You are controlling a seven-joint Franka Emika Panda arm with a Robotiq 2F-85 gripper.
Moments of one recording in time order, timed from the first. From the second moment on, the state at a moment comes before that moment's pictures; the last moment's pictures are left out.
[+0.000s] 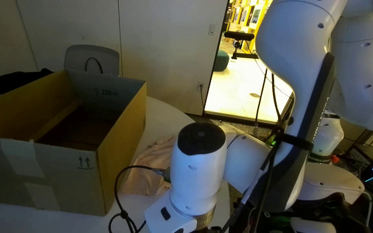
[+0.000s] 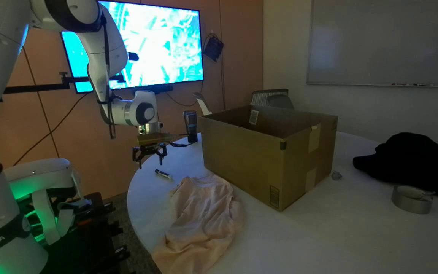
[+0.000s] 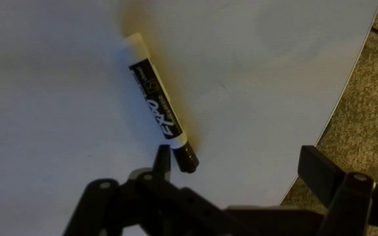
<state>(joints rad) 0.27 0.52 0.38 -2.20 -0.27 2.64 -0.67</state>
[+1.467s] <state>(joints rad) 0.40 0.66 0.20 -2.12 -0.47 2.76 -0.48</state>
